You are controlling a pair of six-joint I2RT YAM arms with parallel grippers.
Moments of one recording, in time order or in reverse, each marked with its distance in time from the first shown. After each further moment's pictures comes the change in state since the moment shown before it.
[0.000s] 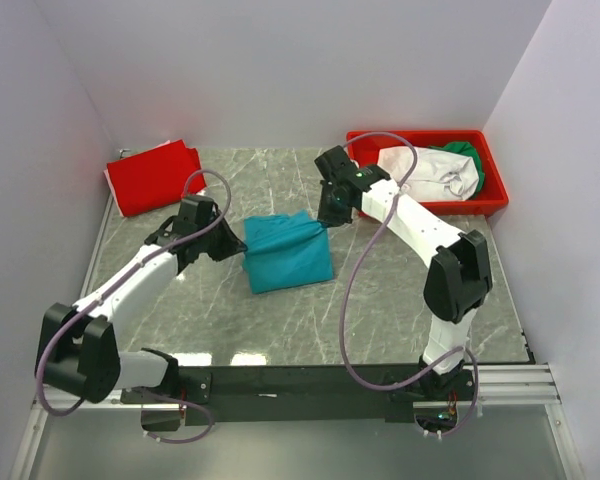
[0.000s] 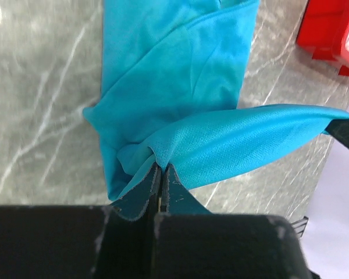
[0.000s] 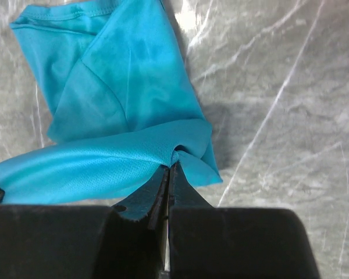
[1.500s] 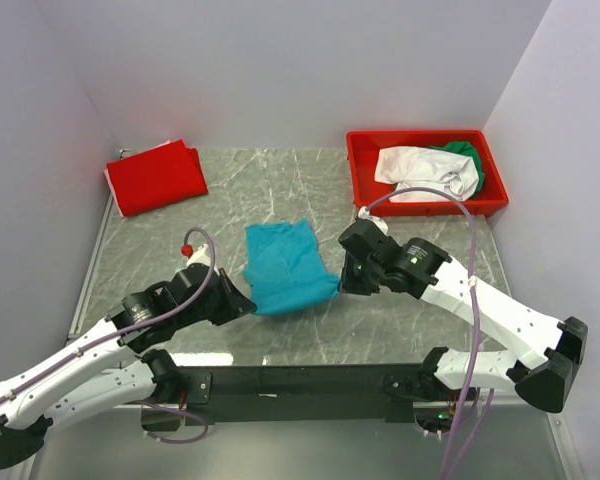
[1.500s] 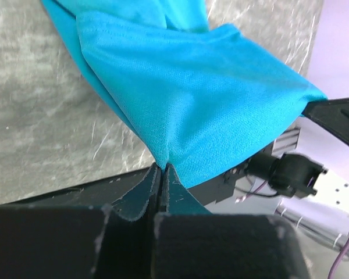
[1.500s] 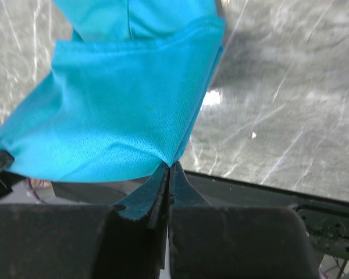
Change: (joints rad) left arm -0.554 -0.572 -0.159 -0.329 -0.237 -0.306; right arm 0.306 -0.663 -0.521 -0.087 0.035 0.249
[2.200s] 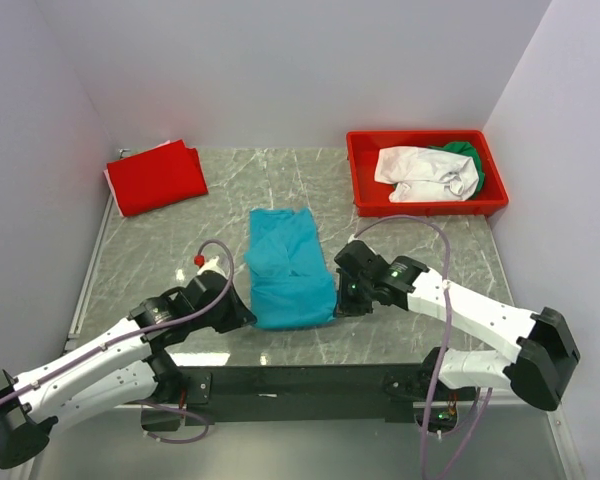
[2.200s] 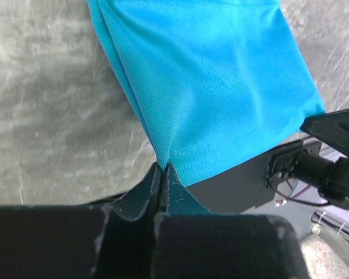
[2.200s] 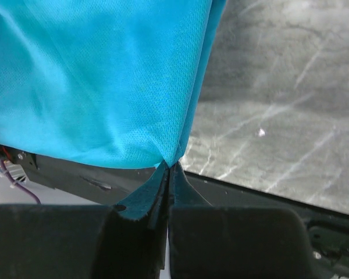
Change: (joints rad) left arm 0.050 0.055 -0.176 0.139 0.046 0.070; right arm -0.031 0.047 -0.267 0.224 -0.169 -0.022
